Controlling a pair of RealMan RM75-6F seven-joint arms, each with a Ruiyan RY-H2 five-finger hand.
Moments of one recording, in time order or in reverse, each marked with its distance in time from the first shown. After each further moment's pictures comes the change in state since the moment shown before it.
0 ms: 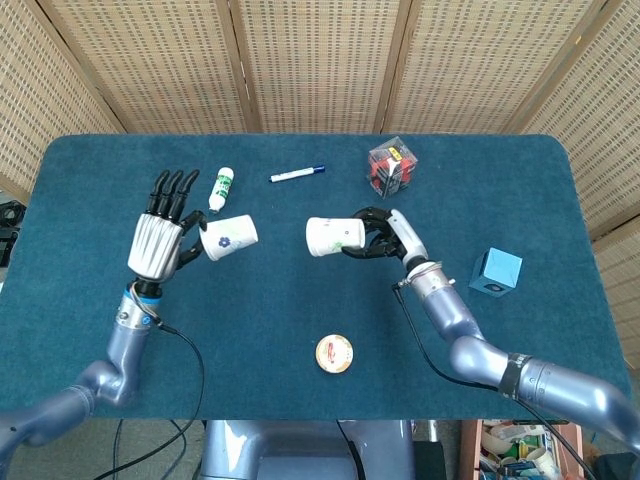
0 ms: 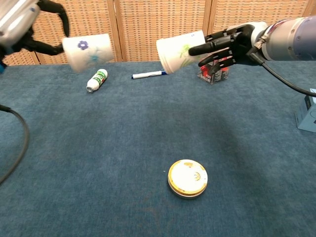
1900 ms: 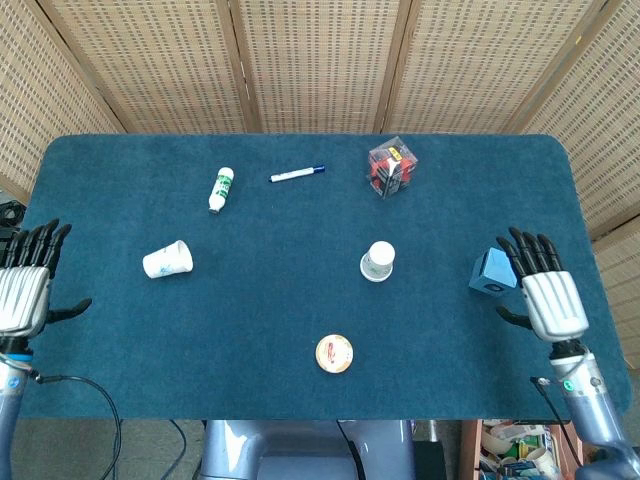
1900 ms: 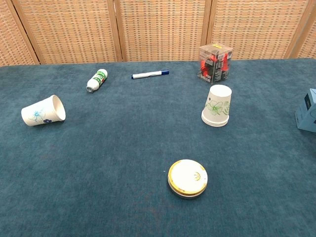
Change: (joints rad) left arm 0.383 0.586 0.159 -0.730 -0.234 -0.051 0.151; right arm -0.482 0.209 -0.498 0.052 -0.885 0.837 -0.365
